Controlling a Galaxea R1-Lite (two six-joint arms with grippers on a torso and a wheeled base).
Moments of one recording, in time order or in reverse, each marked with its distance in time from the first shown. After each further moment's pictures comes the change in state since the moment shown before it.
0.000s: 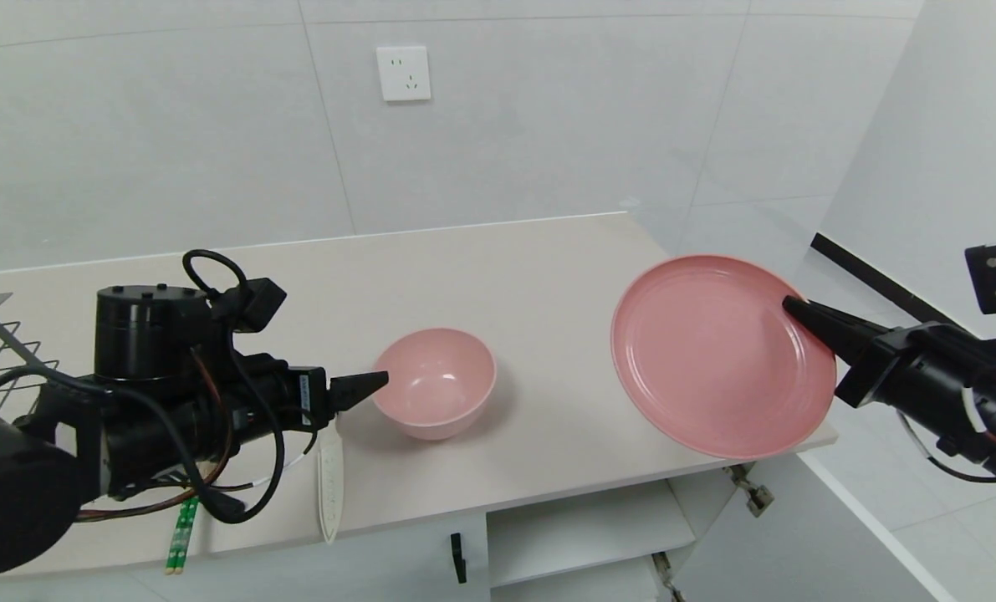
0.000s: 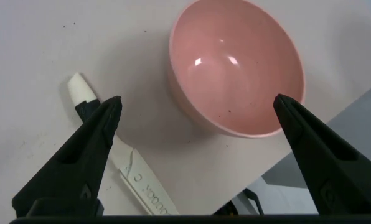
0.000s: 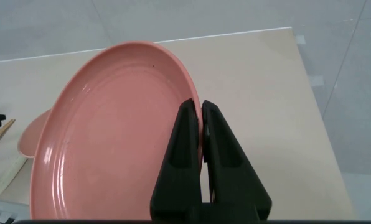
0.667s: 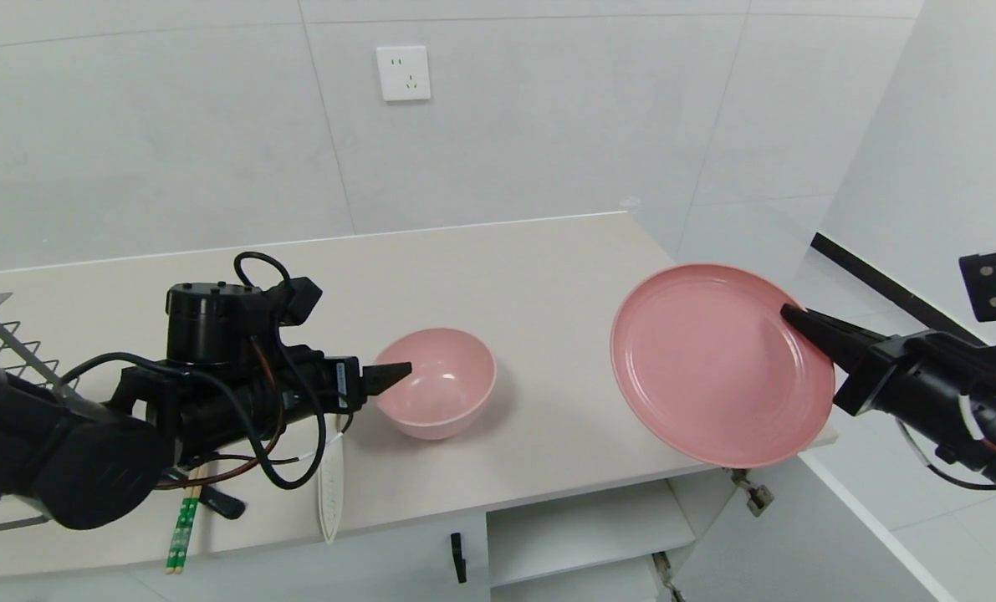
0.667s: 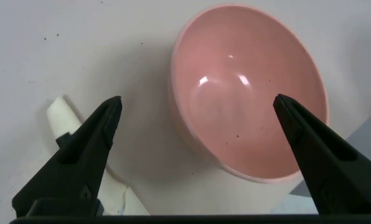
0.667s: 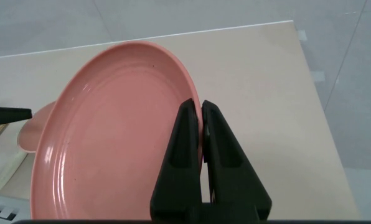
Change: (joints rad) left arm -0.013 0.152 -0.074 -0.081 0.001 -0.021; right arm 0.000 0.005 0.019 0.000 0.001 0.002
